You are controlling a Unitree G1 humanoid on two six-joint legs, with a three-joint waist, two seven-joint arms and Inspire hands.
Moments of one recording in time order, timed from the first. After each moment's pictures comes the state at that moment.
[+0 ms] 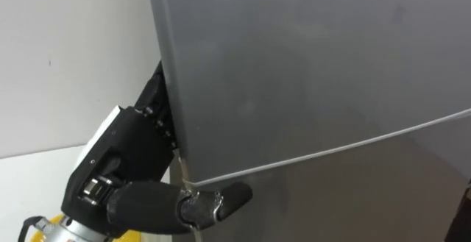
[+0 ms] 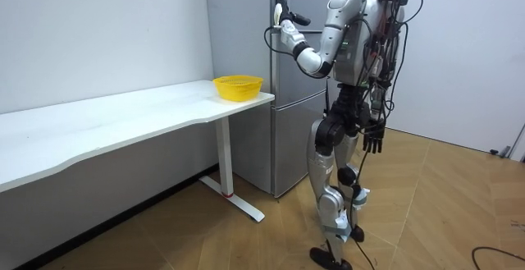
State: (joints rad) left arm -0.02 0.29 0.08 -0.53 -0.54 0.08 -0.33; right arm 0.11 -0.24 -0.13 1.33 -0.35 0.12 0.09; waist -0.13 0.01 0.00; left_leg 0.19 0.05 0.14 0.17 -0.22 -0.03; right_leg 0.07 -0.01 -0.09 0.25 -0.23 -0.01
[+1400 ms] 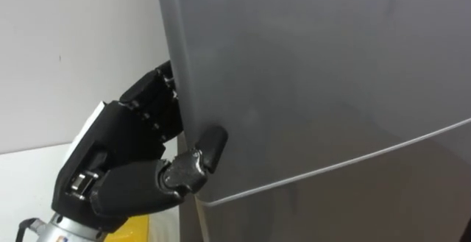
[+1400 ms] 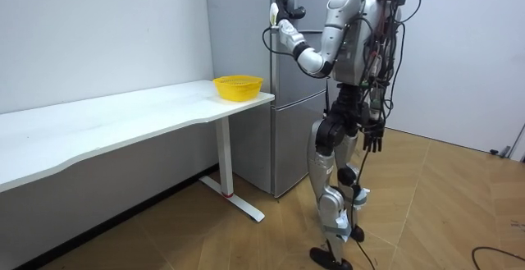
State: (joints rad) left arm -0.03 0.27 0.09 -0.53 -0.59 0.08 -0.29; right arm 0.10 -0.26 -0.10 1.34 -0.36 0.12 0.09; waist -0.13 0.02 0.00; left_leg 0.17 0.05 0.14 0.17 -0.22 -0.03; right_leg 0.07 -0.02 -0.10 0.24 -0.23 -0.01
